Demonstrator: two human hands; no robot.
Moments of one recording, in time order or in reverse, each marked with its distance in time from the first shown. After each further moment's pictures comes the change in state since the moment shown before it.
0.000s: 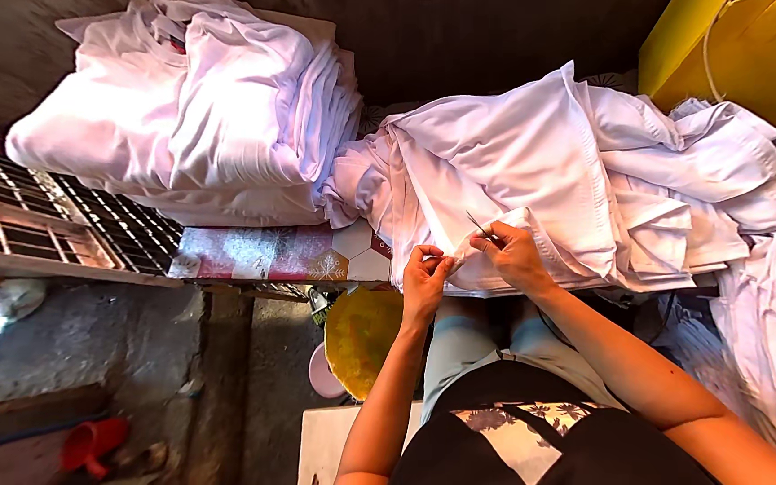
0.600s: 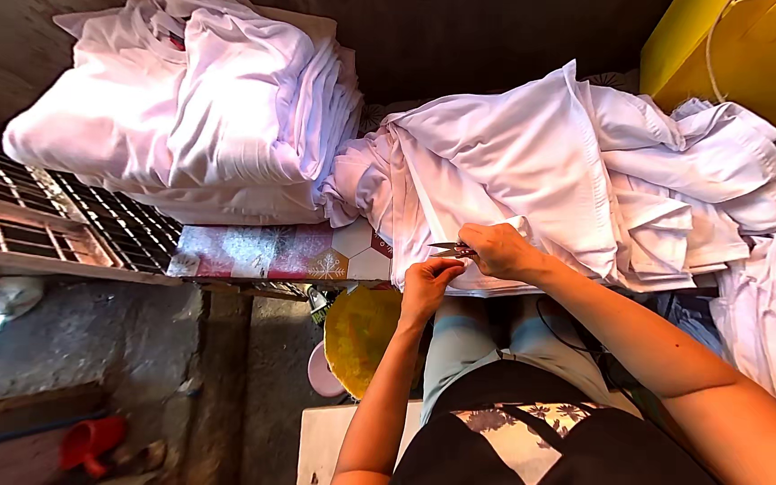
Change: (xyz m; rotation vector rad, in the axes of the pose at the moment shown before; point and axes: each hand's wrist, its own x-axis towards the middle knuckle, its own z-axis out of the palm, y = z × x) left_hand 0.005 0.000 -0.009 0.324 -0.150 -0.006; right_hand 0.030 -0.005 -0.006 -0.518 -0.350 -0.577
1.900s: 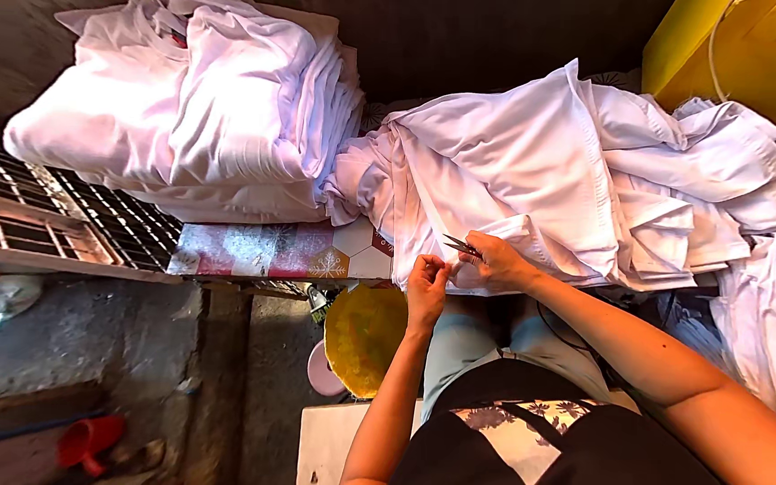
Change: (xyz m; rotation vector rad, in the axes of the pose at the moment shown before) left_hand -0.007 -0.031 0.018 -0.244 0.195 0.052; right_hand -0.016 0.004 0.031 0.364 -0.092 0.361
